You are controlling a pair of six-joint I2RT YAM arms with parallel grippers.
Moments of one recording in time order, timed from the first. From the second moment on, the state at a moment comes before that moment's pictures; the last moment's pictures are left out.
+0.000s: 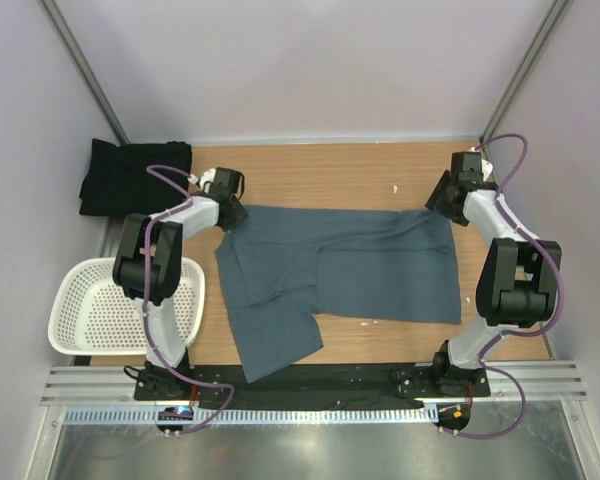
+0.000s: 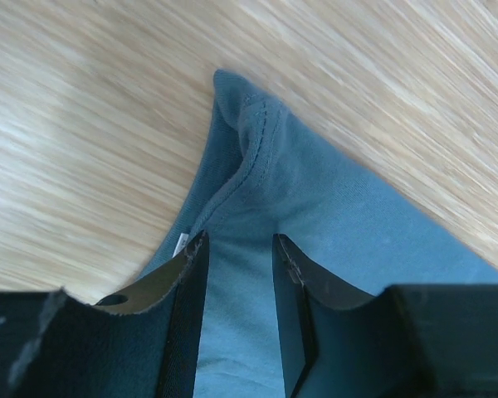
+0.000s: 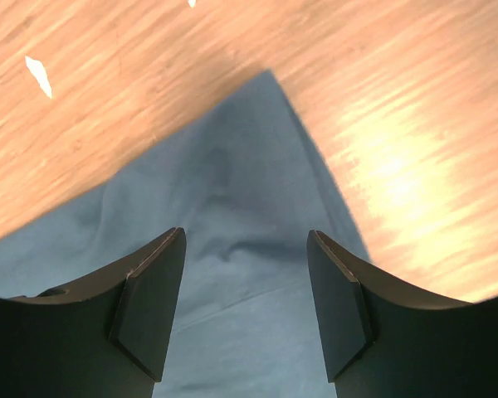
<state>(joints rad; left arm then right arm) -0.28 1.94 1.26 -0.29 -0.27 -0.82 -0.09 1.67 1.22 -0.48 0.20 0.42</state>
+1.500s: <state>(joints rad) -0.57 1.75 1.15 -0.37 -0.10 -0.69 -0.16 1.71 1.12 -0.58 0.26 0.72</state>
